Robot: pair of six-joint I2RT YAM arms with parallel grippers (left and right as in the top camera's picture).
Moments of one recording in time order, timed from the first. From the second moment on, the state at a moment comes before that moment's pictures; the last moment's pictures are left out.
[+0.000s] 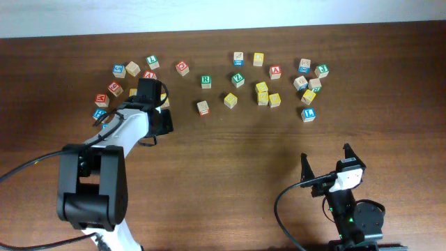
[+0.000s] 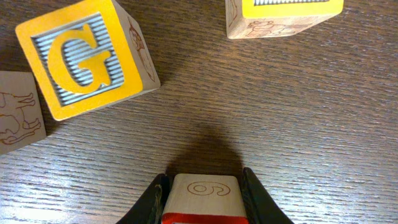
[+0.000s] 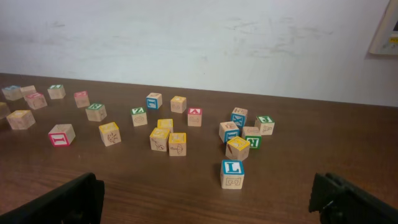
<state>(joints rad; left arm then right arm) -0.12 1.94 1.18 -0.50 -0.08 -0.27 0.03 0.01 0.01 -0.06 -0.12 -0.02</state>
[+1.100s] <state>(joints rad) -0.58 1.73 1.02 -0.74 -0.02 -0.62 0.03 0.01 0.01 -0.06 -0.12 -0.02</state>
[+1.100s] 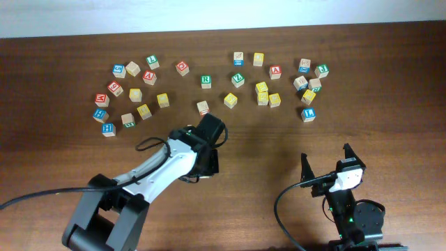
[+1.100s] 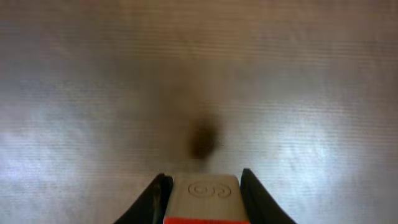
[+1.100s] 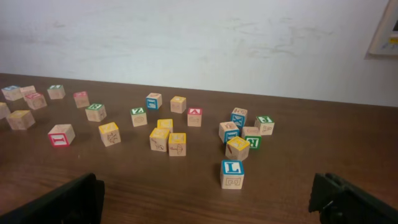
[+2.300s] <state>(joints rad) -0.58 1.73 0.97 -0.54 -0.18 -0.62 0.03 0.01 0.01 -0.06 -0.12 -0.02</state>
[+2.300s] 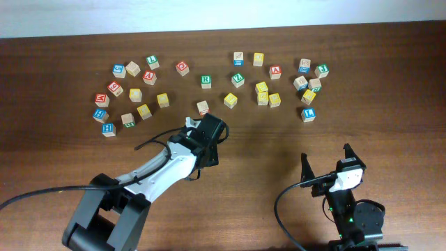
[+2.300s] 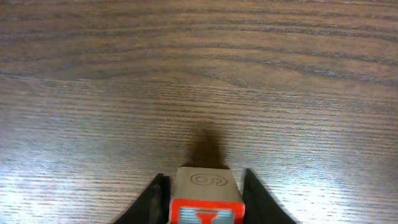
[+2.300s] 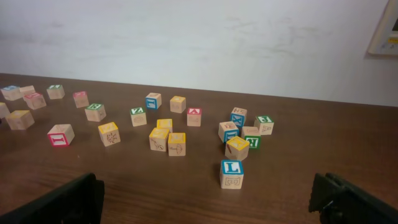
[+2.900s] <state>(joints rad) -0.44 1.43 1.08 -0.67 -0.17 -0.59 0.03 0.01 0.01 -0.06 -0.12 -0.02</state>
